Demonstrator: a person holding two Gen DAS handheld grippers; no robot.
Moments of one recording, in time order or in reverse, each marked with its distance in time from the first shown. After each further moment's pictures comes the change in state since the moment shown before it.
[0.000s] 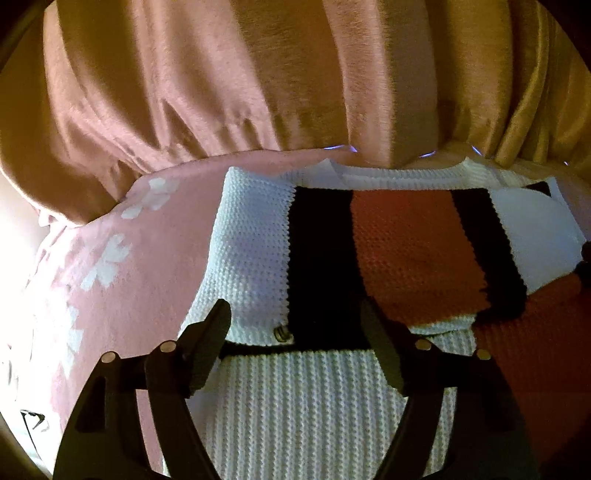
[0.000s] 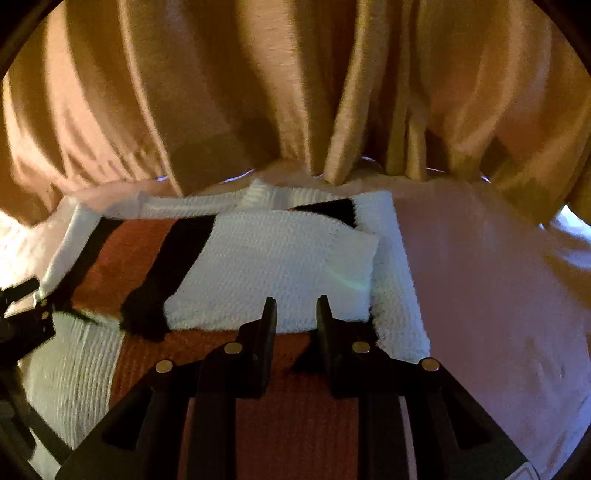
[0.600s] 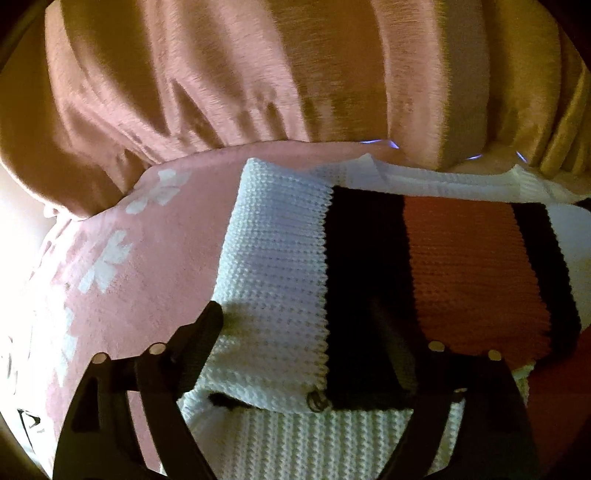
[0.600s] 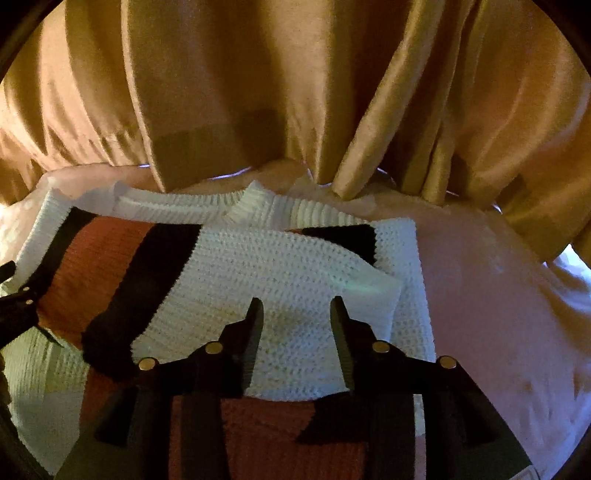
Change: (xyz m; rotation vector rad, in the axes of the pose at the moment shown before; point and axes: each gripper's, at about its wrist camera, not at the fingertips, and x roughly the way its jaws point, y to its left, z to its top) left arm 0.050 0.018 0.011 -0.047 0.020 0.075; right arm 0.045 0.022 0.016 -0.080 0.036 -0.045
